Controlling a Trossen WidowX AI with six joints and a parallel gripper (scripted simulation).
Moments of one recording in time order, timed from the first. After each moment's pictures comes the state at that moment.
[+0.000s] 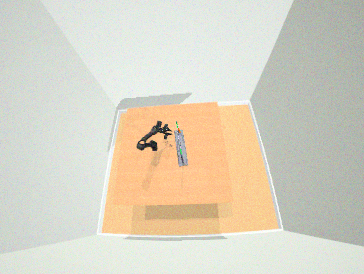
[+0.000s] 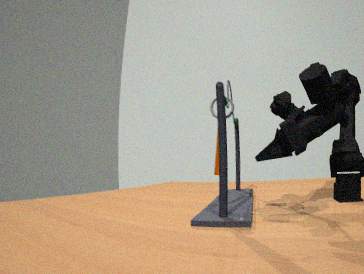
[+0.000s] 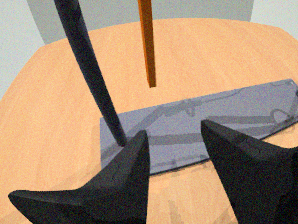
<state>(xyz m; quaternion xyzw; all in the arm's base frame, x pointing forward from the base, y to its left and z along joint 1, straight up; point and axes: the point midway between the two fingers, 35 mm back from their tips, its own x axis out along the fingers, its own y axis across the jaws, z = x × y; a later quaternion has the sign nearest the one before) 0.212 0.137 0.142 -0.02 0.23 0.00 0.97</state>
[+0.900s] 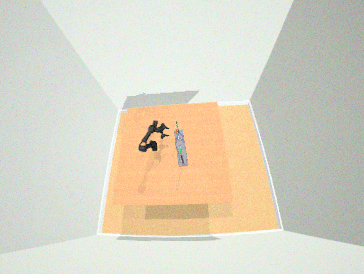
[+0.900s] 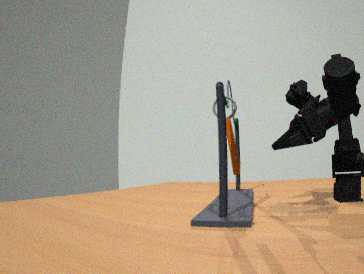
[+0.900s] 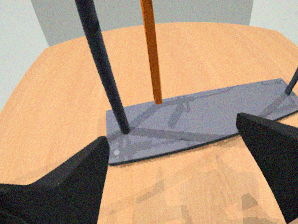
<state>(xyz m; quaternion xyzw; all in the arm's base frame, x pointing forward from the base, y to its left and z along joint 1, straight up) 0.176 0.137 0.162 -0.02 0.23 0.00 0.97</state>
